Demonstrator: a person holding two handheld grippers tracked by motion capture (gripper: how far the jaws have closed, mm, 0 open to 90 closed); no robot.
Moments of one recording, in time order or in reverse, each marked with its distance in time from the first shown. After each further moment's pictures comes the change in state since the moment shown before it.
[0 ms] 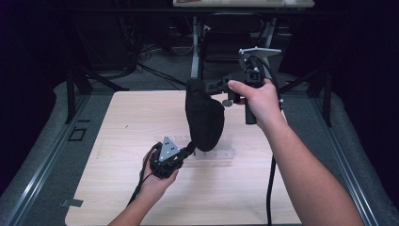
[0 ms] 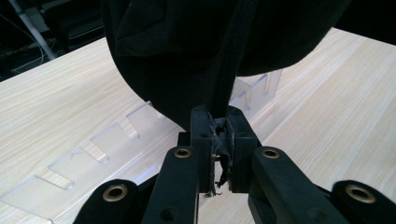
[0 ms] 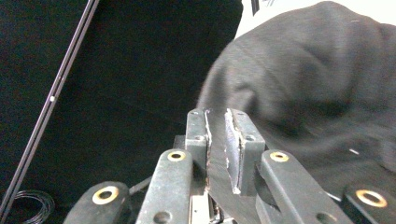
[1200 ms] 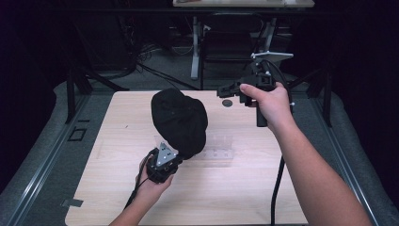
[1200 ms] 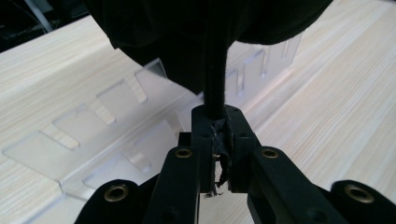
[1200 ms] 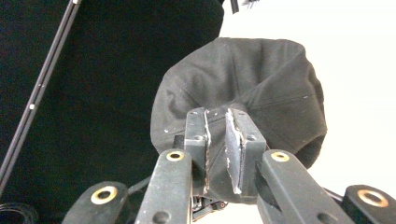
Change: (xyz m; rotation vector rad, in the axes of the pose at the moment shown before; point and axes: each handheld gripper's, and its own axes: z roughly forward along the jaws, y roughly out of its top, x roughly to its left) left arm 0.006 -0.030 0.005 0.070 0.021 0.001; right arm -0.023 -0.004 -0.019 -0.016 -0.063 0.019
